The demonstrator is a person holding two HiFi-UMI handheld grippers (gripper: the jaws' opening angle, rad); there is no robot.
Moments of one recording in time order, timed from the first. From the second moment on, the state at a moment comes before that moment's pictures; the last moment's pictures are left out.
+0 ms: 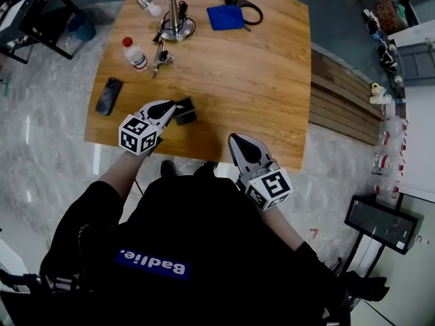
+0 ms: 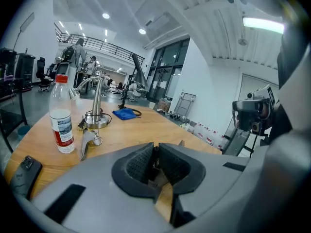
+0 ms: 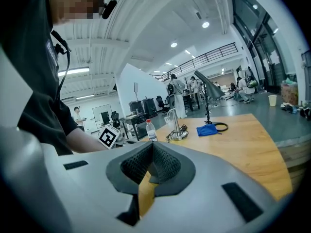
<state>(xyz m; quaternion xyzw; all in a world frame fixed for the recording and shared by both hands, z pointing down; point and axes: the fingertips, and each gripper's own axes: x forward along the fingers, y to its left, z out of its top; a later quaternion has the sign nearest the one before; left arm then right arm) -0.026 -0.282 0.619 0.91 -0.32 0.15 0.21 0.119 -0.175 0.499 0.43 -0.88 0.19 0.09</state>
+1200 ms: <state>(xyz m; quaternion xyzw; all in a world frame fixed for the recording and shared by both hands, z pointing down) -0.038 -0.243 0.544 0.94 -0.27 0.13 0.14 0.059 -0.171 0.477 0.38 -0.91 0.16 0.08</state>
